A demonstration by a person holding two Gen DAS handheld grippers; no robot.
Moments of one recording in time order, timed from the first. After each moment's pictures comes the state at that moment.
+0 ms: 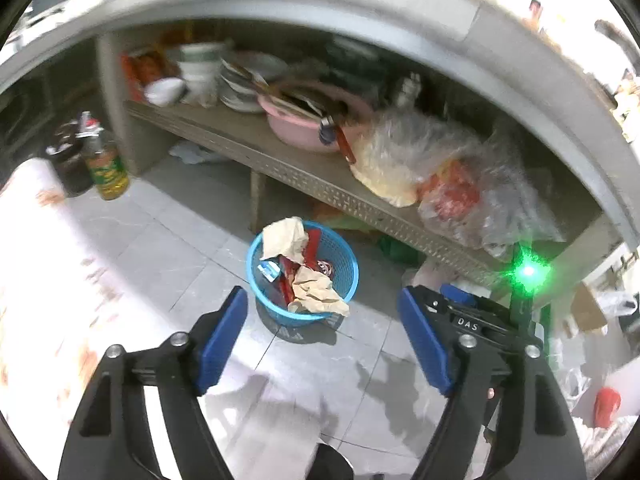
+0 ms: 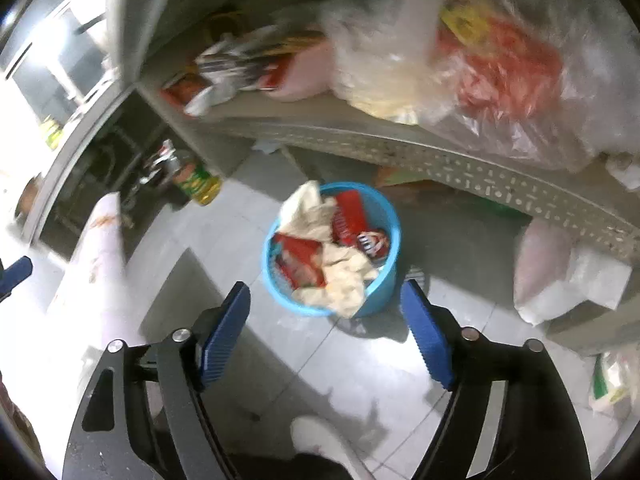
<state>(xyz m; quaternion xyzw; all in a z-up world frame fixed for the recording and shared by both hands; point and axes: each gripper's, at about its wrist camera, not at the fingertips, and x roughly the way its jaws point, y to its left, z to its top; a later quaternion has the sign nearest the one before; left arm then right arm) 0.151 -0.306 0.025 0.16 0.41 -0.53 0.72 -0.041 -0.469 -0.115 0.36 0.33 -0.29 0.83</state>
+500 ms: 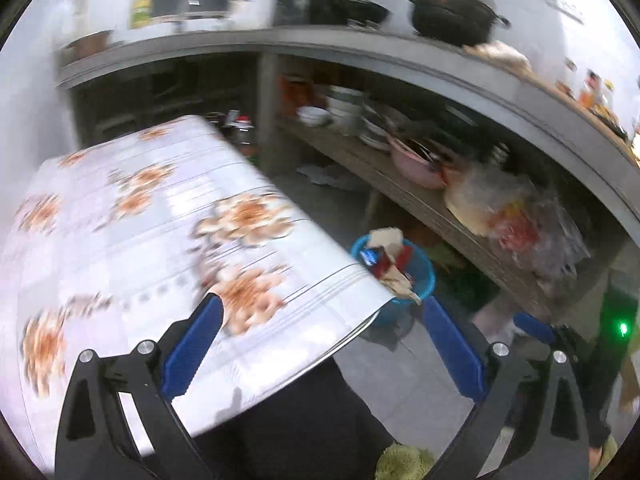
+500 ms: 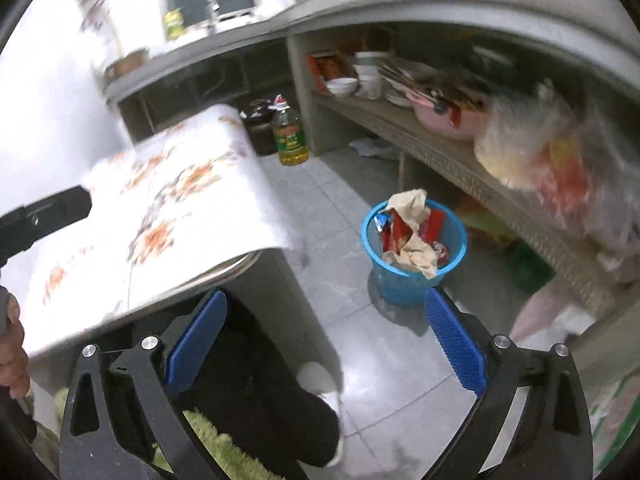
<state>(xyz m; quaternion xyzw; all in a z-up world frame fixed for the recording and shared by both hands) 0.048 -0.100 0.019 0.05 0.35 -0.34 0.87 -0.048 -0.261 -0.042 0.13 0.36 -0.21 0.90</state>
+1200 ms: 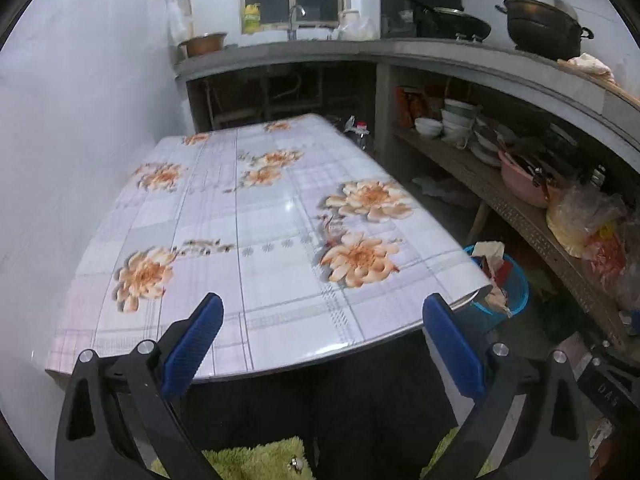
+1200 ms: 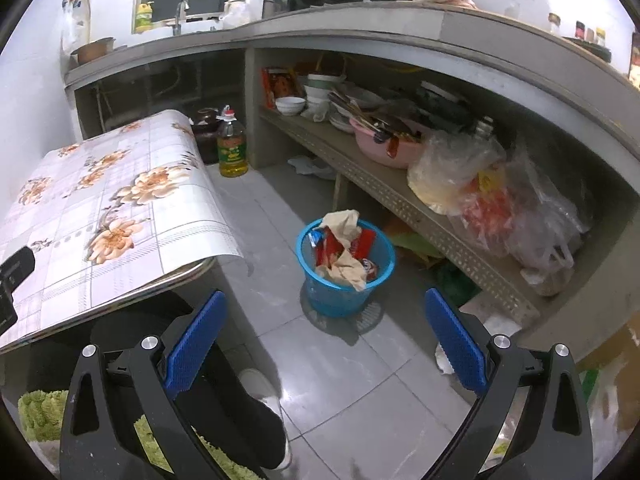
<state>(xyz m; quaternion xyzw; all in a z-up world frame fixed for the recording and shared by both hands) 0.015 -0.059 0.009 0.07 0.34 -0.14 0.93 -0.065 -0.254 -0.023 0.07 0.35 -0.32 0.88</state>
